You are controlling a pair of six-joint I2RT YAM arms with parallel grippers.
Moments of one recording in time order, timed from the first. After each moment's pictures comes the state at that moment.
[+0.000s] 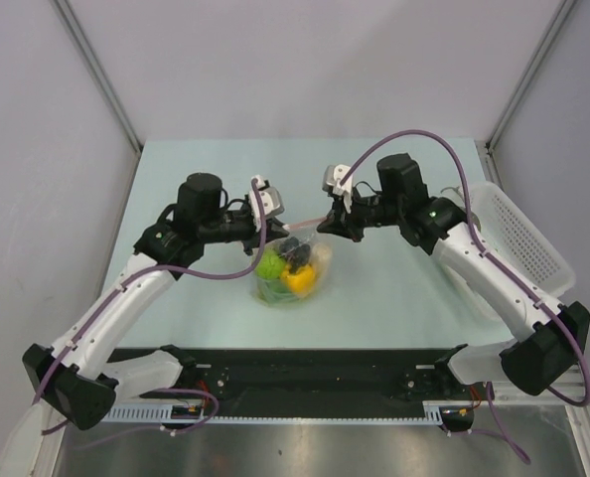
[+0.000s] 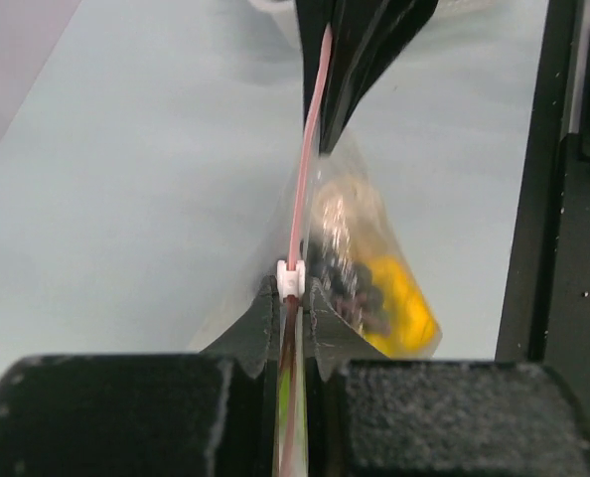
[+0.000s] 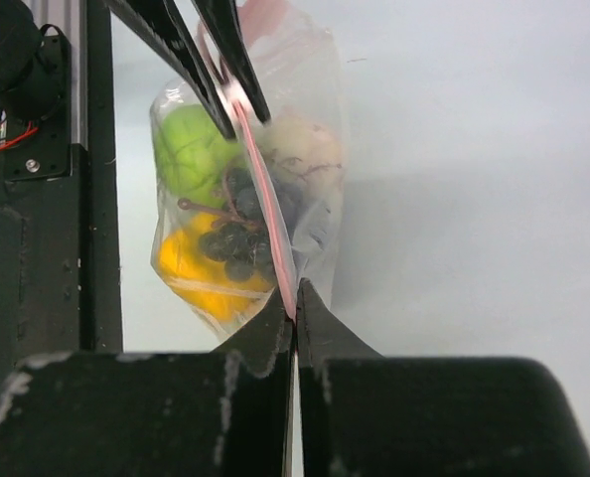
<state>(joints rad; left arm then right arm) -0.54 1.12 1.16 -0.49 0.63 0.43 0.59 1.33 1.32 -0.49 -0.72 -0.44</state>
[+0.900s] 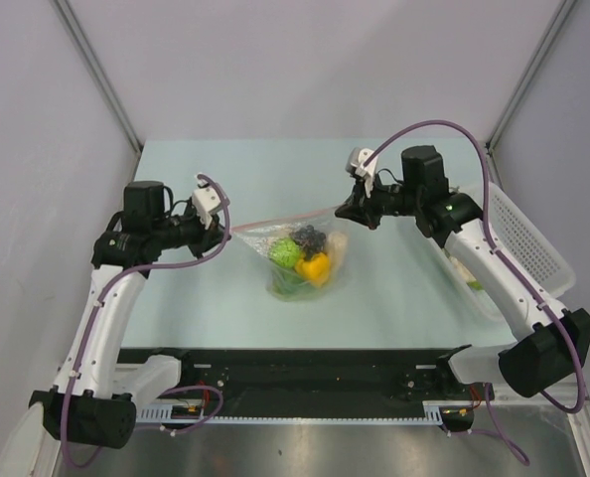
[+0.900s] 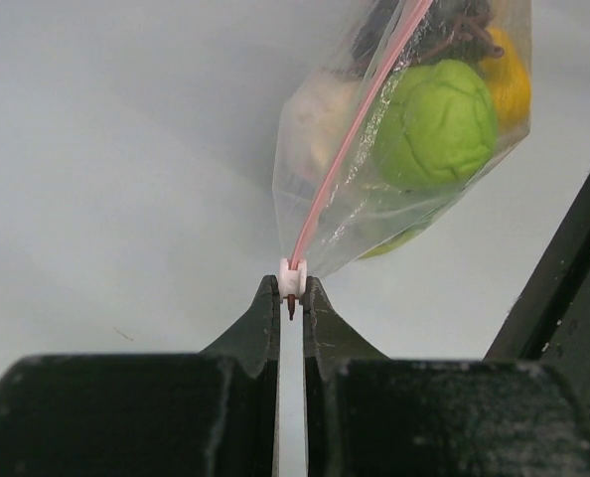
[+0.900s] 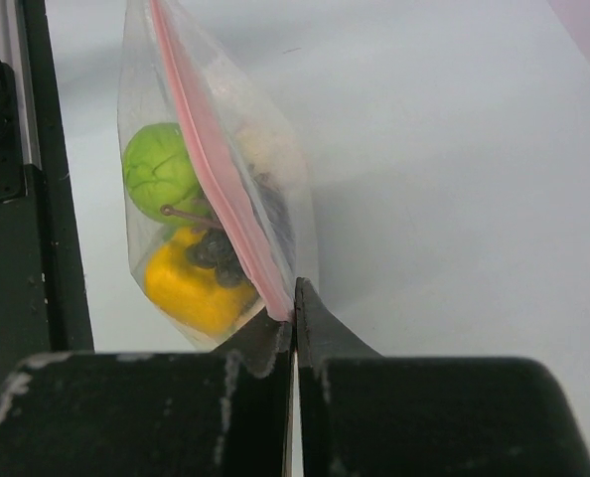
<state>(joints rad) -0.11 1.02 1.14 -0.83 0.68 0.59 0.43 1.32 1.31 -0.47 -0.74 -0.41</state>
